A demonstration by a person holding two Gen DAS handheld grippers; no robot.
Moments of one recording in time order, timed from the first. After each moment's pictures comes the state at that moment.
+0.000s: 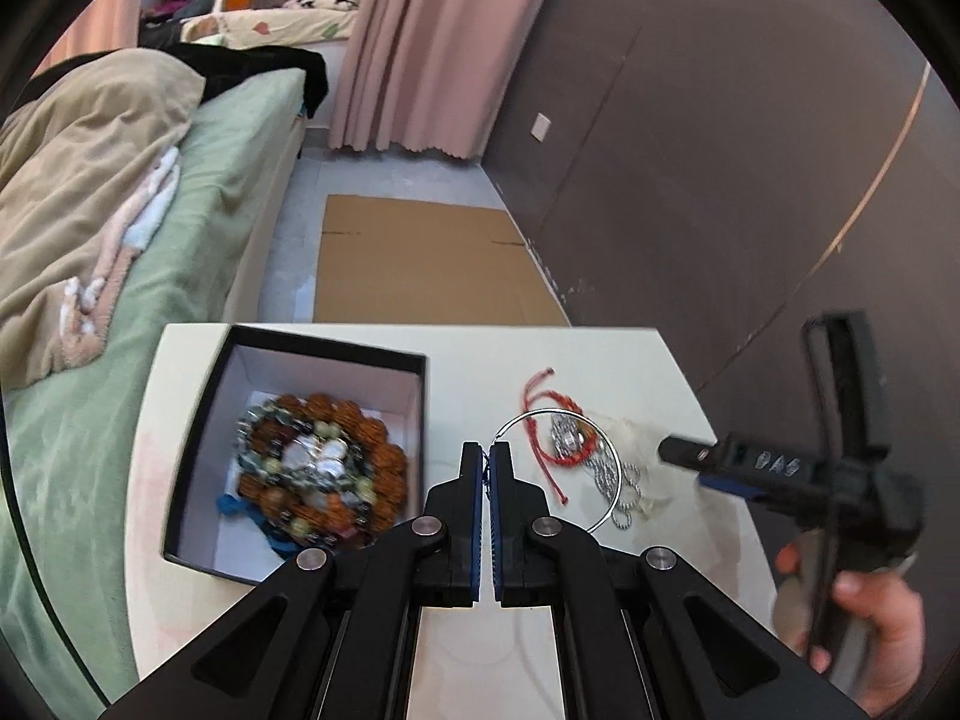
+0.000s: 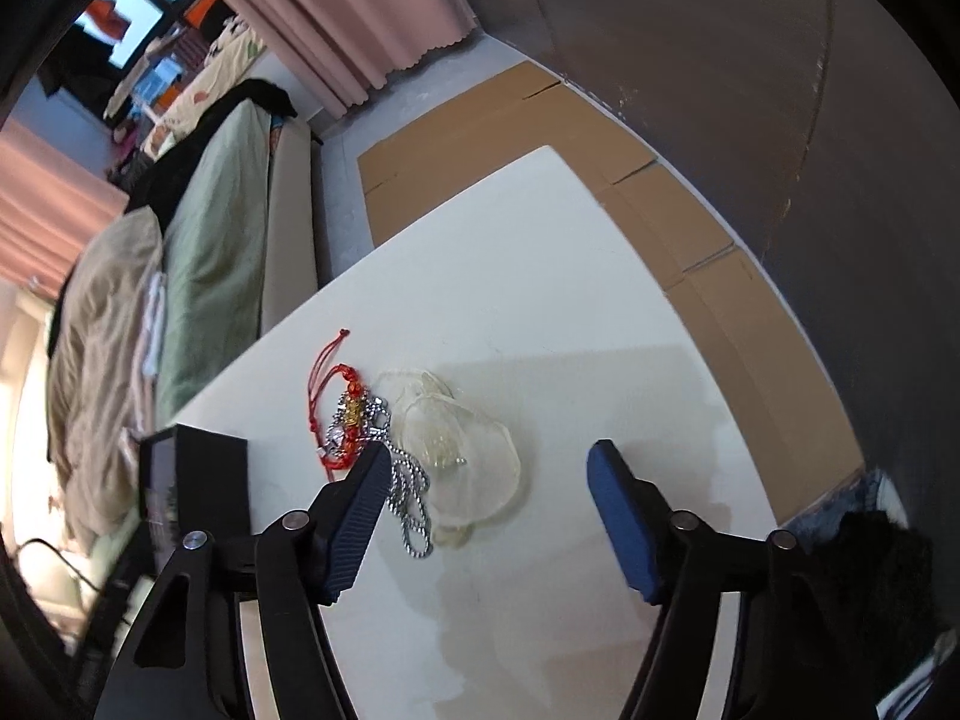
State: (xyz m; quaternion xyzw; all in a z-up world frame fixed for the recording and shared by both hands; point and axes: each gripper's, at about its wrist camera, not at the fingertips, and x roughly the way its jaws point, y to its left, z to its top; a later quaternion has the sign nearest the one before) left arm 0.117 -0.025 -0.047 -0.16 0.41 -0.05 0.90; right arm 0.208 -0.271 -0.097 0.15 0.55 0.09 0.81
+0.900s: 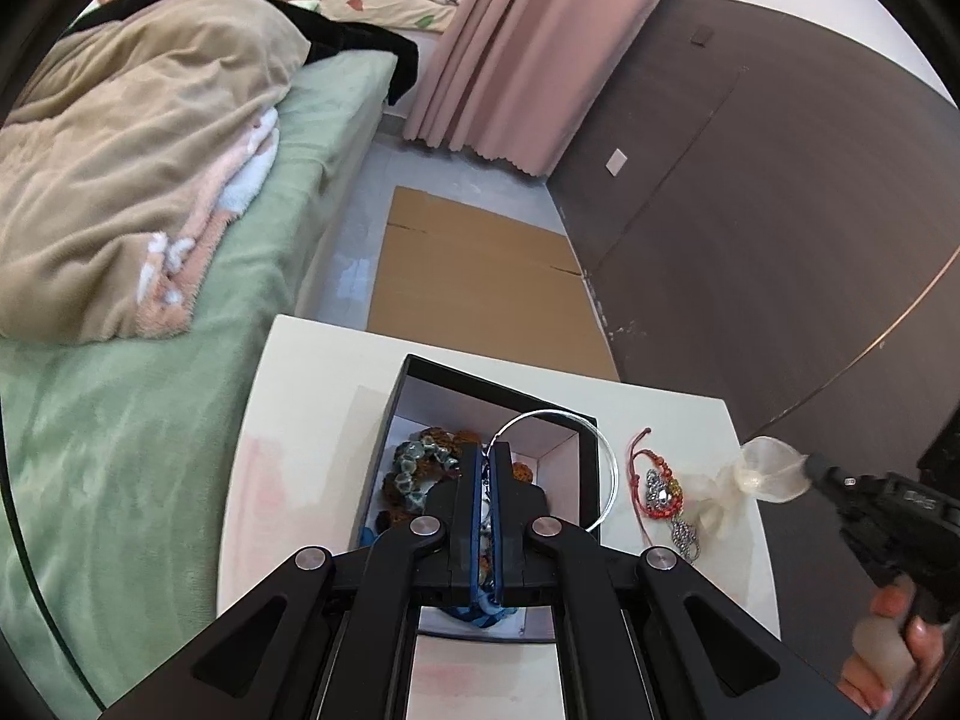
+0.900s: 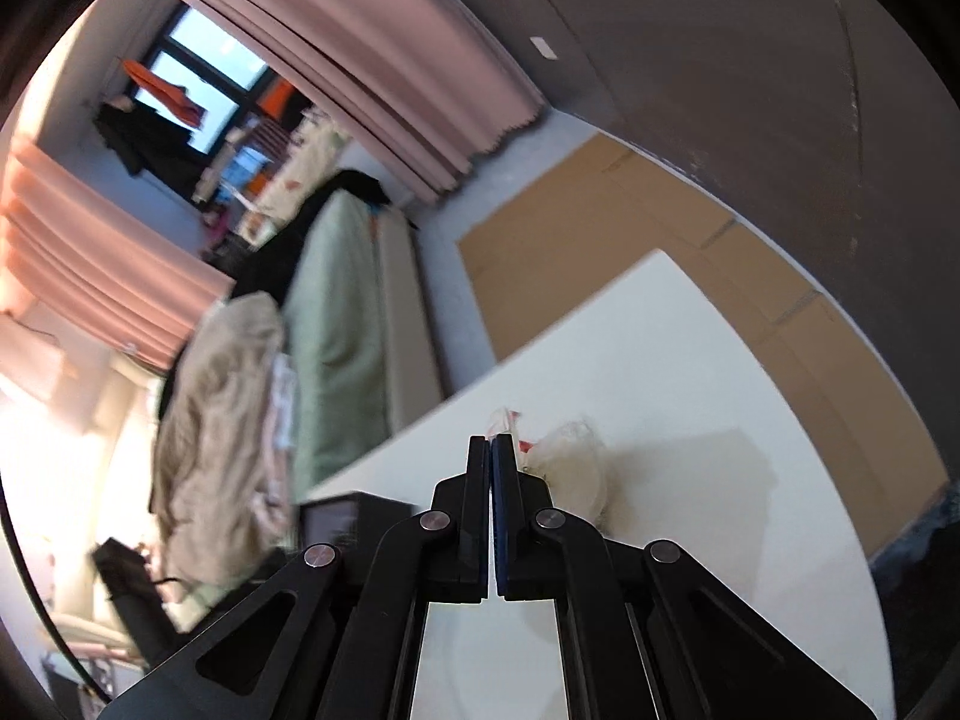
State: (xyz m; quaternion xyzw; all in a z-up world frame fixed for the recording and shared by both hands) left arm 0.122 0.057 -0.056 -0.23 0.41 0.01 0.88; right arm 0.186 -0.266 -0.028 0.27 0.44 0.17 0.84
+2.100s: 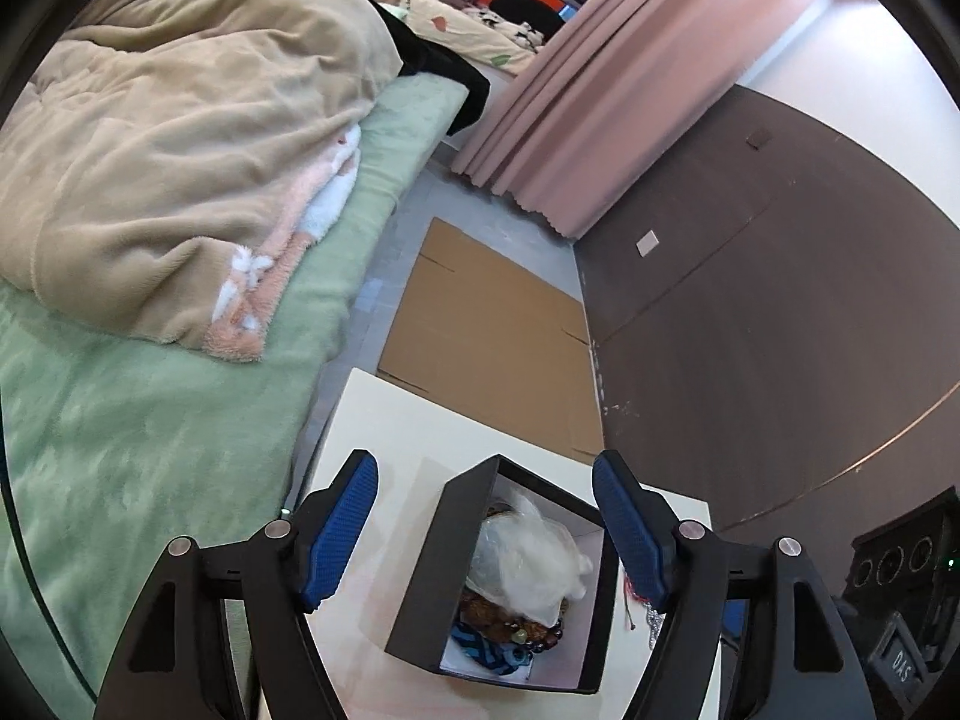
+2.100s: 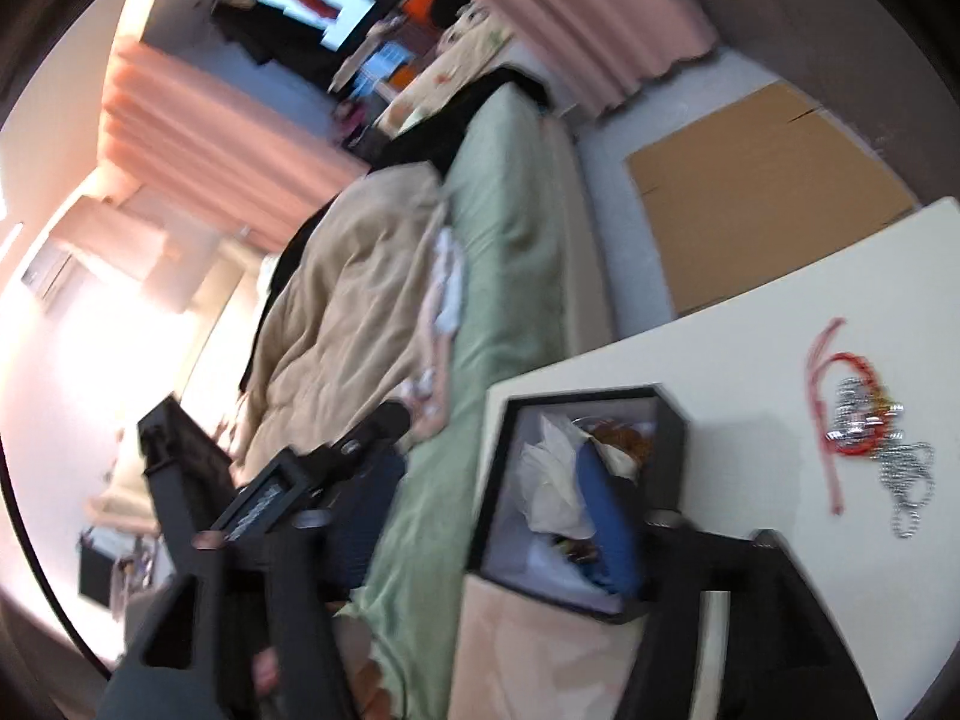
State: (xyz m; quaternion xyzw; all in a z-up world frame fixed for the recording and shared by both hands) left arm 0.112 0.123 -0.041 -0.34 0.36 0.04 0.87; right arm 0.172 -0.112 -0.038 0.23 0.46 0.34 0.79
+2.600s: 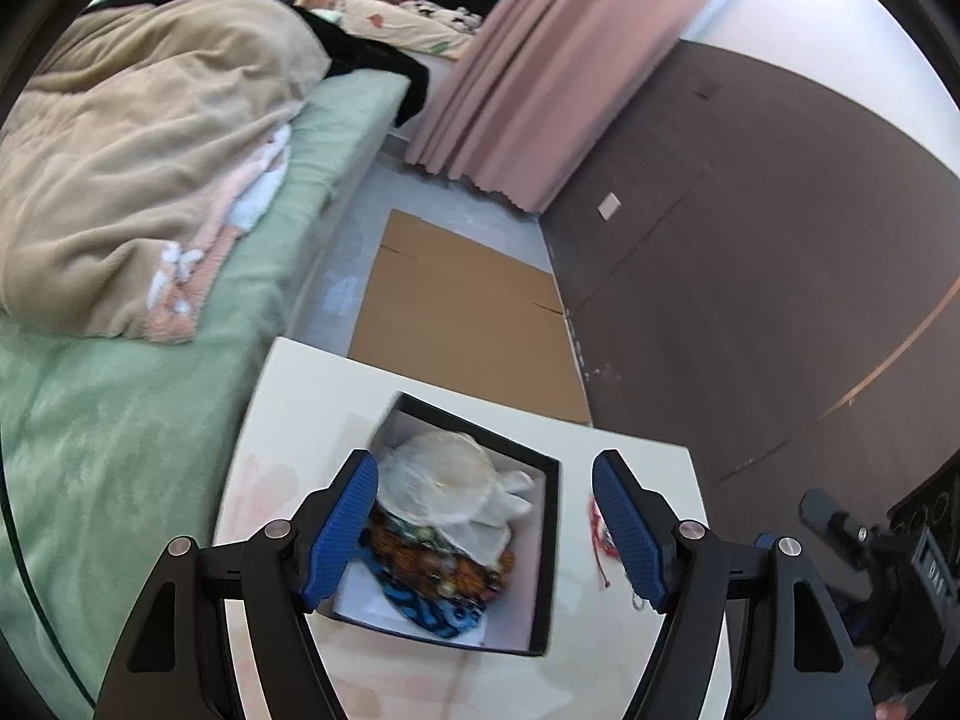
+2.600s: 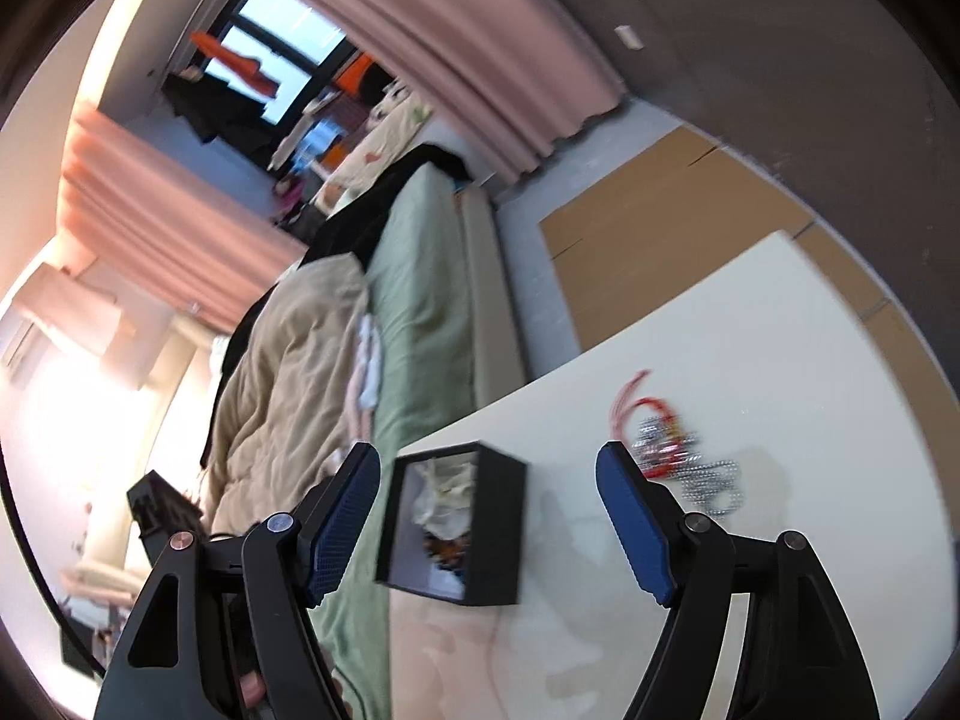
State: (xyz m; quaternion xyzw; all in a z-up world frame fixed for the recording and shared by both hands) left arm 0.110 0.060 -0.034 -0.28 0.37 0.00 0.89; right arm 0.163 -0.218 -0.018 0.26 0.43 0.24 0.83
